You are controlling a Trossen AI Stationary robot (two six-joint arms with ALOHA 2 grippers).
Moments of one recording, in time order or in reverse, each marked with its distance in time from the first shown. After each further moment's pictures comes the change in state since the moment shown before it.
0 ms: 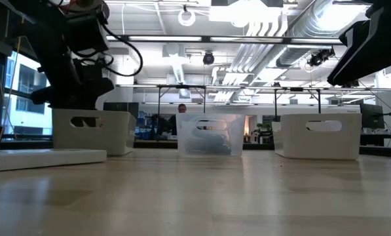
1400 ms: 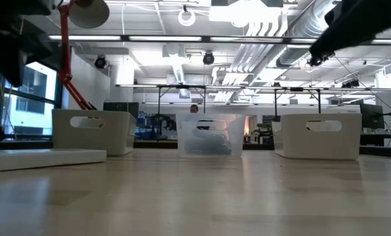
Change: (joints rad) left arm -0.744 -0.106 0.180 -0.198 0.248 0.284; right arm -0.007 0.000 0.000 0.273 0.003 -0.241
